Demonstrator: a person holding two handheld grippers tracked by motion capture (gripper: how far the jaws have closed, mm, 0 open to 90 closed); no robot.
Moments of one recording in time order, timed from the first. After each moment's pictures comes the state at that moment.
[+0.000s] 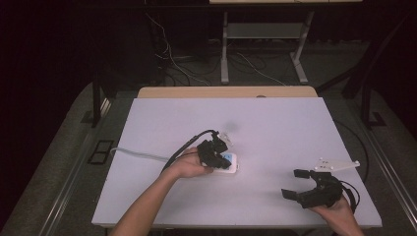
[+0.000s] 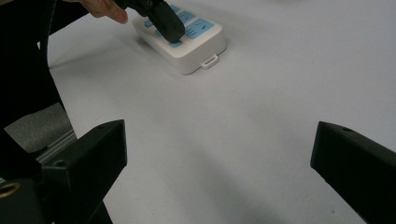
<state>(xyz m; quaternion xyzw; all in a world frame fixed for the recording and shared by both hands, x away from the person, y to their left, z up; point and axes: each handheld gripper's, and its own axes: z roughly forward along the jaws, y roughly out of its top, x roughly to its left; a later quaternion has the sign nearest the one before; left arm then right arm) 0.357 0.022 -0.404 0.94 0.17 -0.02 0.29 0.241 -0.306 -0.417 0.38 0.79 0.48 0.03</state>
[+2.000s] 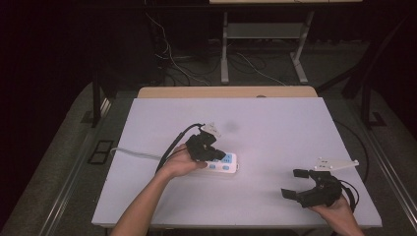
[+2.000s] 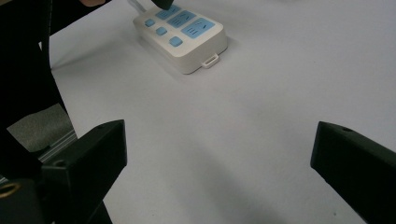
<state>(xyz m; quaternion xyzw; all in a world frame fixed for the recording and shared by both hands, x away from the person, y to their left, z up) 0.358 0.053 -0.384 0.91 0.22 0.00 0.36 0.243 -0.305 -0.418 0.38 0.79 0.48 0.03</state>
